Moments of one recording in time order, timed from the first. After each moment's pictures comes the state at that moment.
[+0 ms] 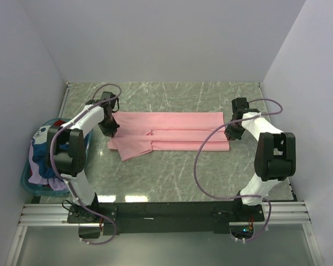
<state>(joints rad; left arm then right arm) -0.16 1.78 1.31 -0.82 -0.22 -0.71 -0.01 1.69 1.13 -0.68 0.15 0.59</state>
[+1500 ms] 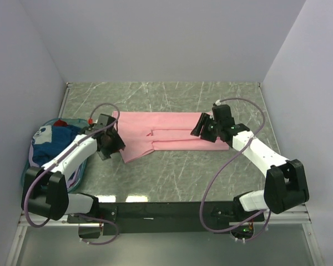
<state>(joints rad) -0.26 1.31 0.89 -0.72 -0.15 -0.84 0.32 1.36 0.93 -0.36 -0.15 0.65</state>
